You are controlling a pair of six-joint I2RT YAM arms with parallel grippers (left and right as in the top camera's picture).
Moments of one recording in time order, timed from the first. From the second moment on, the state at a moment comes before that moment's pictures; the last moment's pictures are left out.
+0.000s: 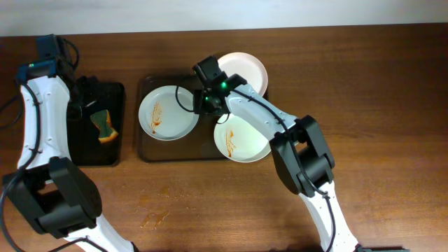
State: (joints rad) left arm 0.26 1.94 1.77 -1.13 -0.16 -0.34; right arm 0.59 2.40 1.94 -0.65 -0.15 0.60
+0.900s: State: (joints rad) left arm 0.27 2.14 1.74 -1.06 -0.17 -0.36; right arm 0.61 2.42 1.95 -0.63 -0.16 0.63
